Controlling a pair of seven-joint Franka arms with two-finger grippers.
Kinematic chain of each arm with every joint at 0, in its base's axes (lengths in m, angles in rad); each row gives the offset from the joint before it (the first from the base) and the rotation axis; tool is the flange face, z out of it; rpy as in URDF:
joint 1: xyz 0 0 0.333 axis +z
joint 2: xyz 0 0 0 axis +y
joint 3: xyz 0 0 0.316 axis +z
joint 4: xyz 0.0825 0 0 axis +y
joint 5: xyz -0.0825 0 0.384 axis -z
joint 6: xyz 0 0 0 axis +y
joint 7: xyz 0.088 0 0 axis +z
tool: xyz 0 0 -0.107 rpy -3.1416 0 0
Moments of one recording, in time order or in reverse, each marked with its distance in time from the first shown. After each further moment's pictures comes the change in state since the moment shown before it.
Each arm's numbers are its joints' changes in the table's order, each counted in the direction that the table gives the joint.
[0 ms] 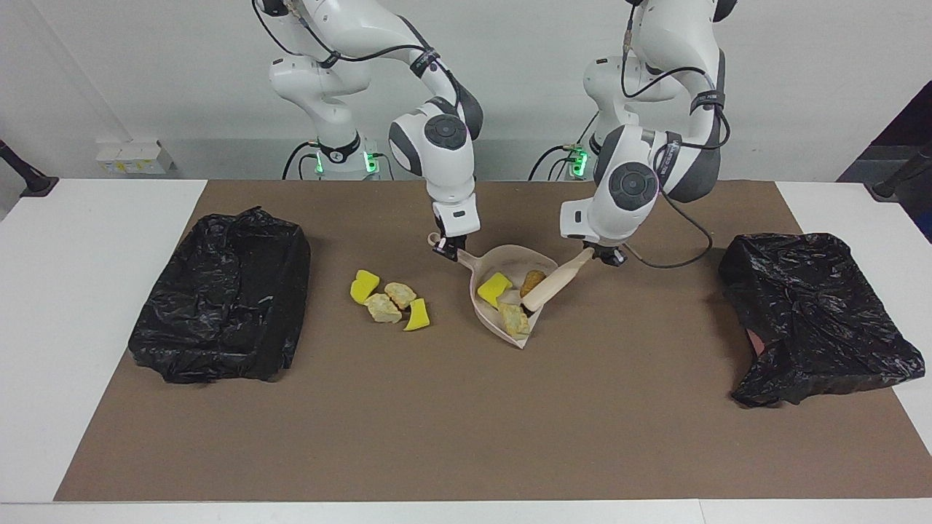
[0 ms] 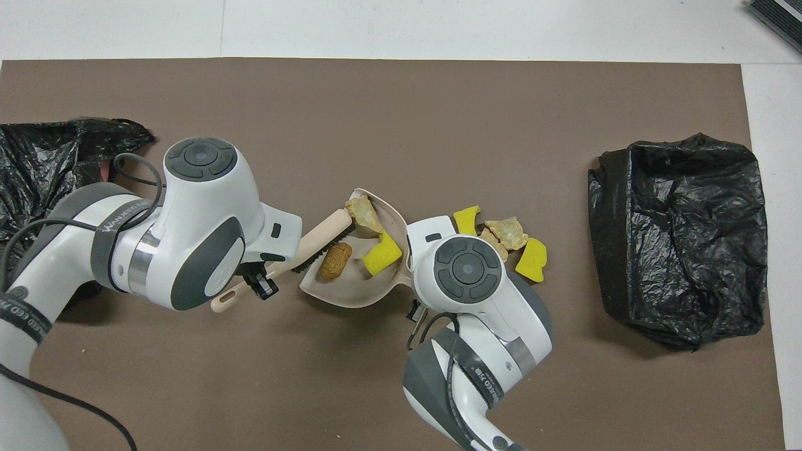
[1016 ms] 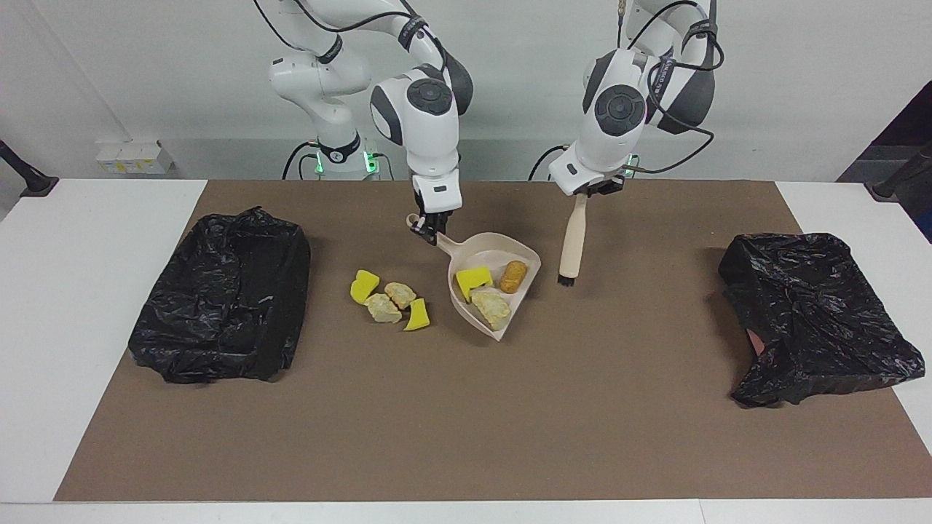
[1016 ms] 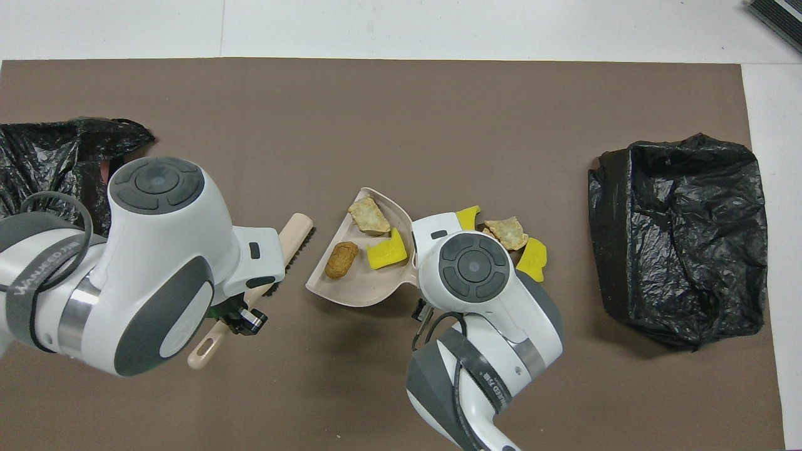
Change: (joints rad) left arm -0.073 -0.236 -0.016 0.111 0.168 0.168 0.757; right arm -0.008 -0.173 -0.094 -0.022 0.000 0.208 0.100
